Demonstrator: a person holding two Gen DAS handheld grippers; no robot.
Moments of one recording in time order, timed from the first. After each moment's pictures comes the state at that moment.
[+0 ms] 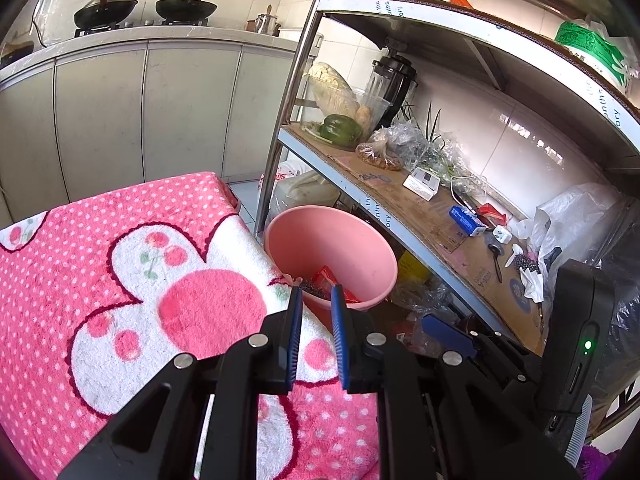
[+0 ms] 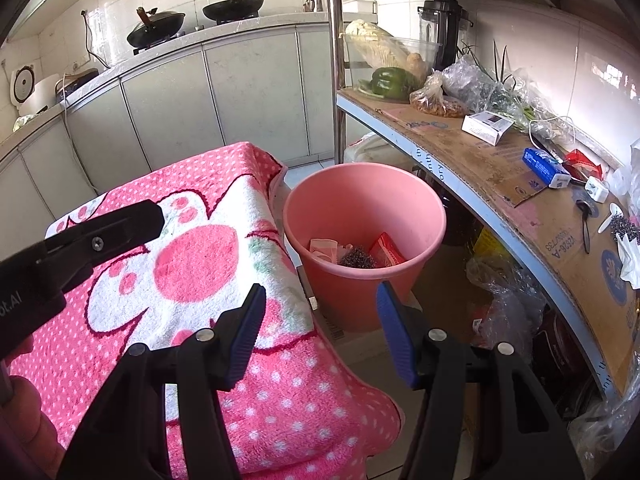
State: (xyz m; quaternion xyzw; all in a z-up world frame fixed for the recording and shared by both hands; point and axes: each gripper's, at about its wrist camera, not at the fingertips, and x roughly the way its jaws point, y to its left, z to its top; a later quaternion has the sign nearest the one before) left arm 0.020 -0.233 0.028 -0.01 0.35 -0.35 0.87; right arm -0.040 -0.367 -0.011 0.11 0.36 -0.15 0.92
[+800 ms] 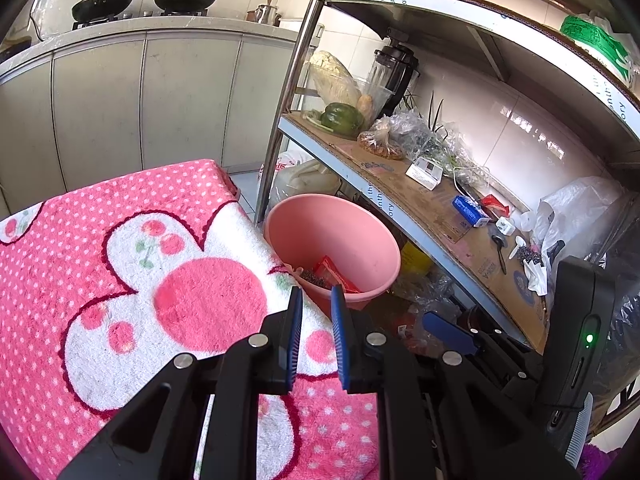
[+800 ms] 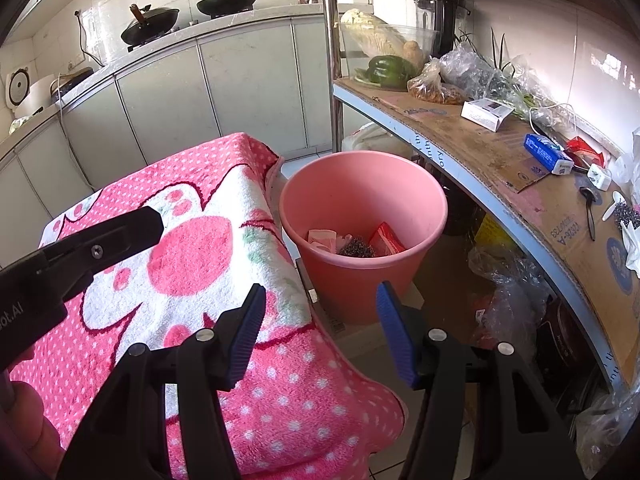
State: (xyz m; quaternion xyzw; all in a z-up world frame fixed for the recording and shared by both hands) left arm 0.024 -0.237 0.017 -0.01 0.37 -0.35 0.86; right arm -0.038 -0.370 -0.021 0.12 0.37 -0.15 0.91
